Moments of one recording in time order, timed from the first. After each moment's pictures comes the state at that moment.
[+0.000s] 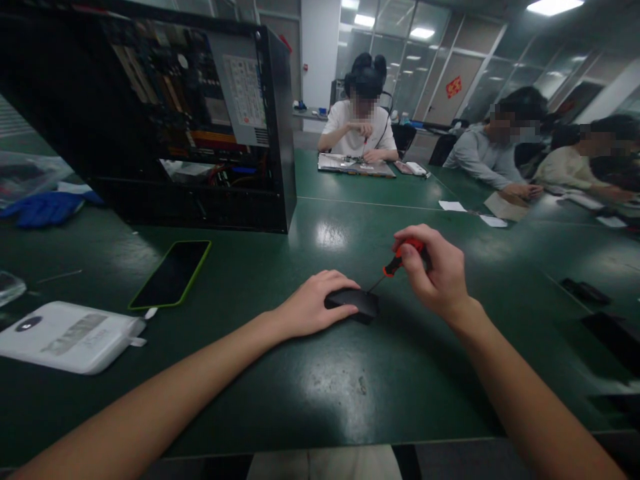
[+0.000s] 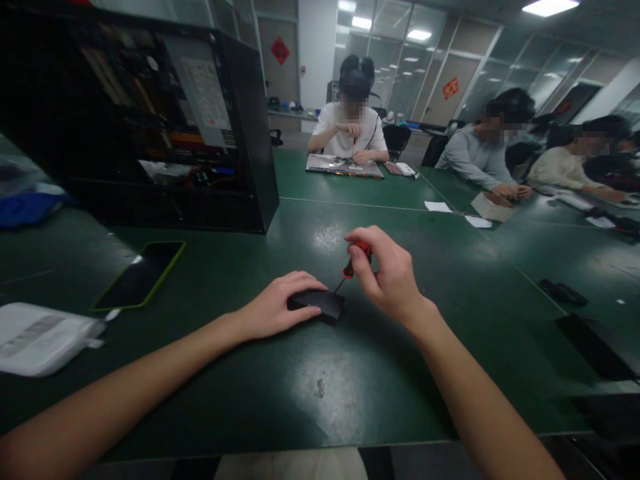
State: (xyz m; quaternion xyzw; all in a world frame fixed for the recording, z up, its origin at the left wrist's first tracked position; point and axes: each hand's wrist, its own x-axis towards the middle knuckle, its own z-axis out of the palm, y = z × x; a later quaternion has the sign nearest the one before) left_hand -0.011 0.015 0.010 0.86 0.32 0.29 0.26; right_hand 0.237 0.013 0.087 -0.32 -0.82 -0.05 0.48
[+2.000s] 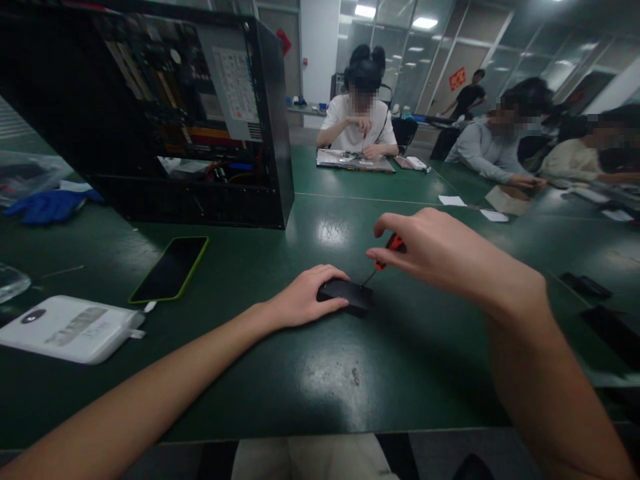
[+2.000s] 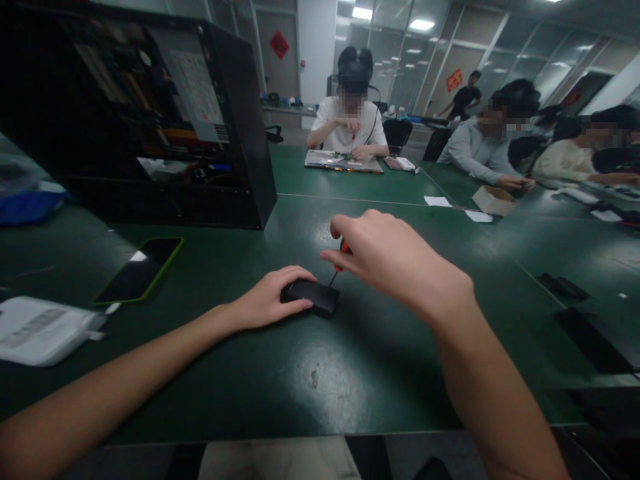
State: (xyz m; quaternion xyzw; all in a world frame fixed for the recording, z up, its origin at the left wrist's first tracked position) left_hand -0.015 0.020 0.011 0.86 0.33 0.29 0.26; right_hand 0.230 0.002 0.171 -0.47 -0.88 -0.02 0.07
